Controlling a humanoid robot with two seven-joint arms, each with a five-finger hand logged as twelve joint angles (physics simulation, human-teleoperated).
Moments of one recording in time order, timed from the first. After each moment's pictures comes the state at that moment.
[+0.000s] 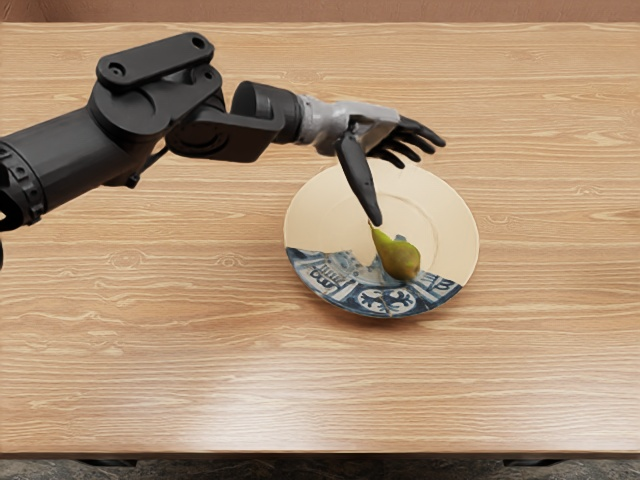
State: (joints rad) left arm -1.50 0.00 0.15 -0.59 0.26 -0.61 -0.06; right arm 0.07 0.00 0.23 0.19 0.07 0.02 -0.13
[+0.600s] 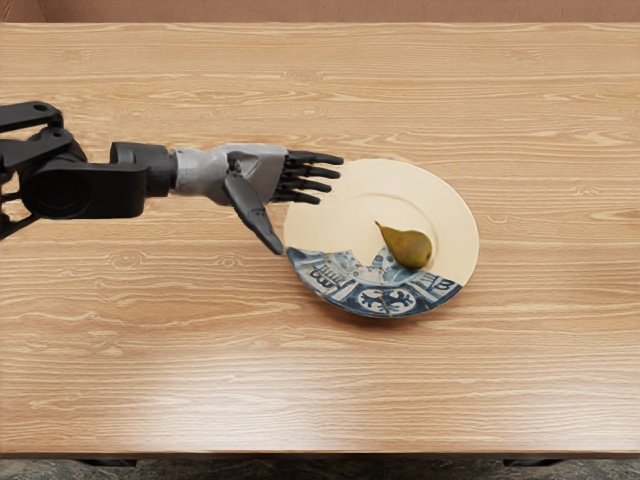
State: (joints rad) left arm -1.32 0.51 0.13 -1.07 0.01 -0.61 -0.06; right arm 0.06 0.00 0.23 0.20 0.07 0.02 -0.13
